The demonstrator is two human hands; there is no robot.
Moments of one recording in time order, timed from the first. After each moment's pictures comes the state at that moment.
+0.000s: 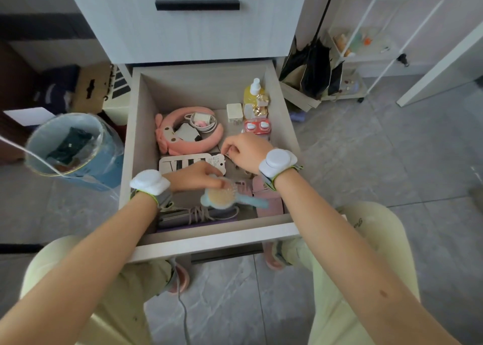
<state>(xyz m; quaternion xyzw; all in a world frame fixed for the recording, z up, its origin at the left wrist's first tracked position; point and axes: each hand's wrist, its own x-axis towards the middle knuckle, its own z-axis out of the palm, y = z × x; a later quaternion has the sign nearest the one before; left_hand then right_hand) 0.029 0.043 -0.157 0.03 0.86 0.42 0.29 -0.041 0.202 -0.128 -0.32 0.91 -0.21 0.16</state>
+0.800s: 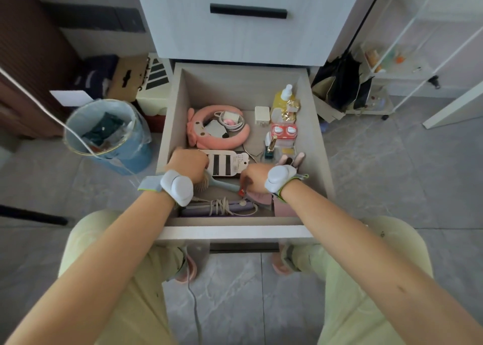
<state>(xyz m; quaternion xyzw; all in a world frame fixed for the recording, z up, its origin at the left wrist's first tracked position) 0.055 0.003 -0.147 -0.03 0.98 -0.07 0.18 -0.014 0.181 -0.156 -0.41 0.86 0.01 0.32</state>
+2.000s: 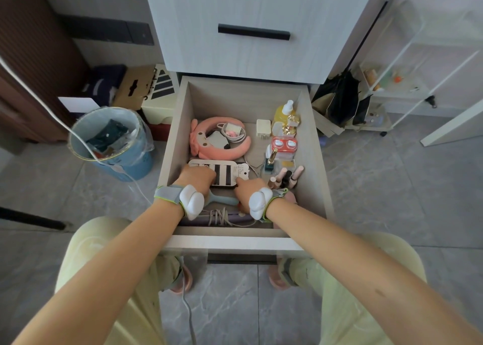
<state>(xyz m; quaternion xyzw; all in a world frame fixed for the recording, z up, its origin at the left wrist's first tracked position) 0.051 0.015 -0.157 -0.04 0.97 -0.04 0.25 0.005 0.158 -0.181 -0.45 0.85 0.20 0.19</state>
